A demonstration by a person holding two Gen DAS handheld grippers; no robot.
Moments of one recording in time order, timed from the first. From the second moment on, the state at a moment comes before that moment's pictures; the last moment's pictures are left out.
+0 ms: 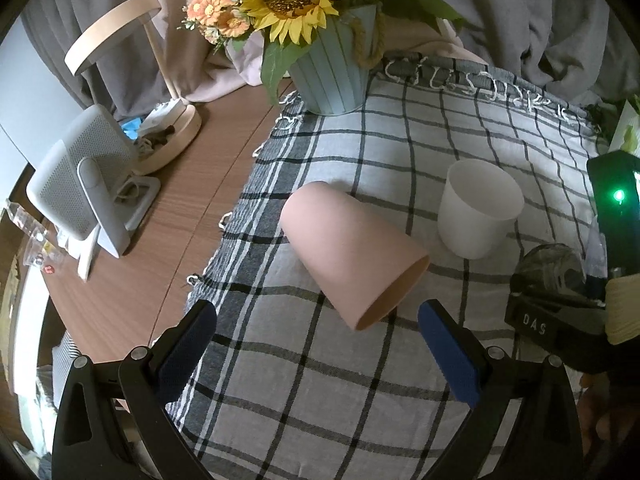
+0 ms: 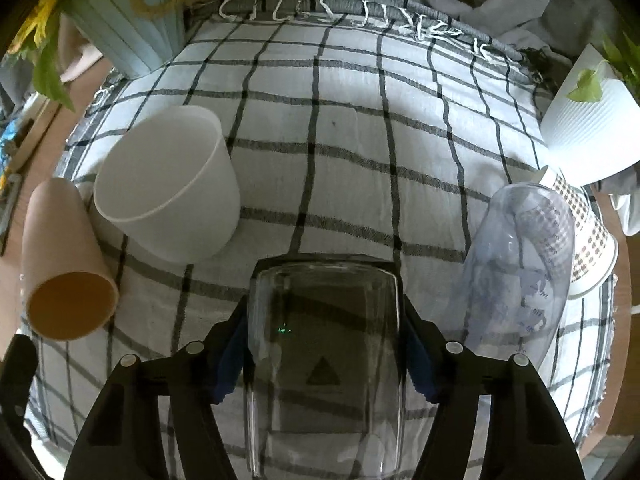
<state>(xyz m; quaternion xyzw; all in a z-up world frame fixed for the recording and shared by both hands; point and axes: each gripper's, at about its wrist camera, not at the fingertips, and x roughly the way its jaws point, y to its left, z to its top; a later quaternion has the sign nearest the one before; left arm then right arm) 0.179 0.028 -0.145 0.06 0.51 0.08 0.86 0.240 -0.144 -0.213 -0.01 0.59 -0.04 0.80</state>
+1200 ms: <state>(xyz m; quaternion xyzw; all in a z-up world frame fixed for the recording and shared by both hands) 0.147 0.081 -0.156 0.11 0.56 0.01 0.82 0.153 -0.094 -0.210 0.08 0.60 -0.07 0.79</state>
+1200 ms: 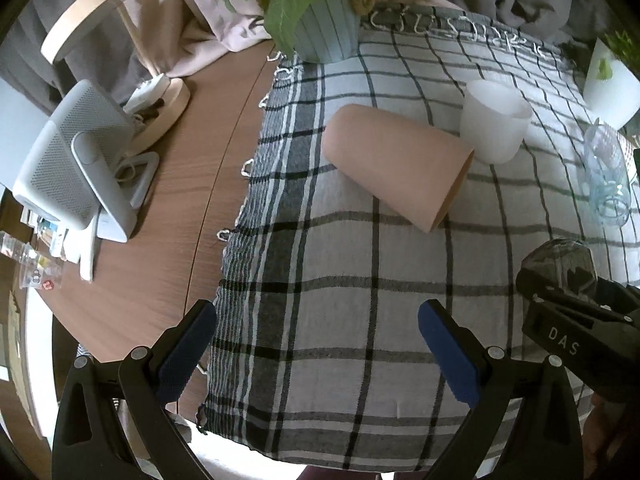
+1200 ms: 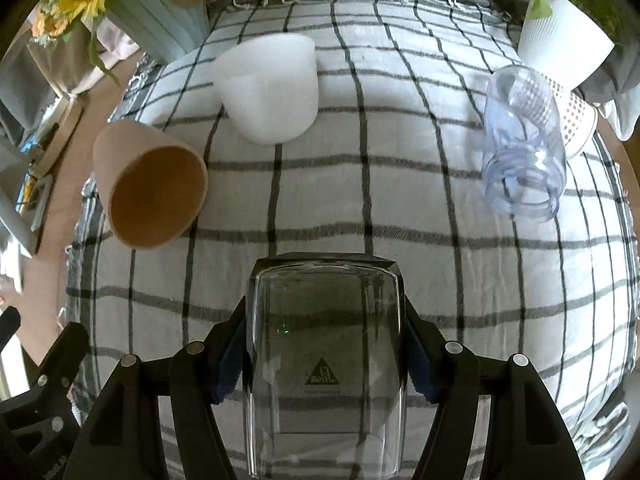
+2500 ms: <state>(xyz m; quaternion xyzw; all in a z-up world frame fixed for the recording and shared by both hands) 0.134 -0.022 -0.123 0.09 0.57 -0.11 0.81 0.069 -0.186 -0.104 0.15 0.48 -0.12 0.86</state>
